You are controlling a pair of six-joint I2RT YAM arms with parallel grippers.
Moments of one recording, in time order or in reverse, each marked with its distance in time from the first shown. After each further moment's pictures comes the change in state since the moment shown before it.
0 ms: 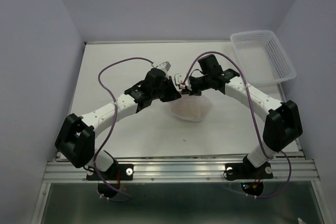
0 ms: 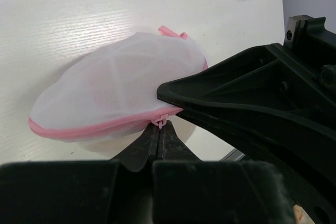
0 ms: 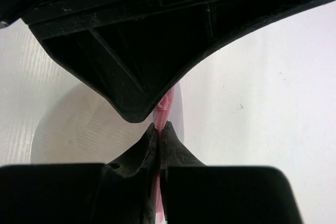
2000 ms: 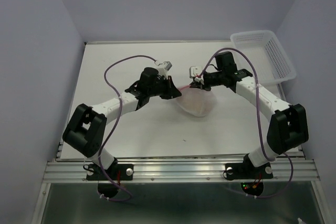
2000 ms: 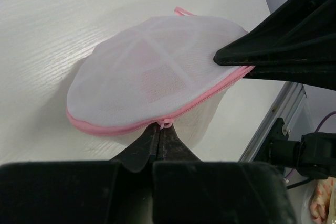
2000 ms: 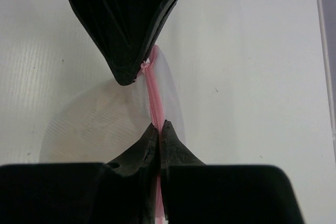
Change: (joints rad) left arm 0.116 0.123 -0.096 0.290 0.279 0.210; right arm -0.176 -0.051 -0.082 0.109 -0.124 -0.010
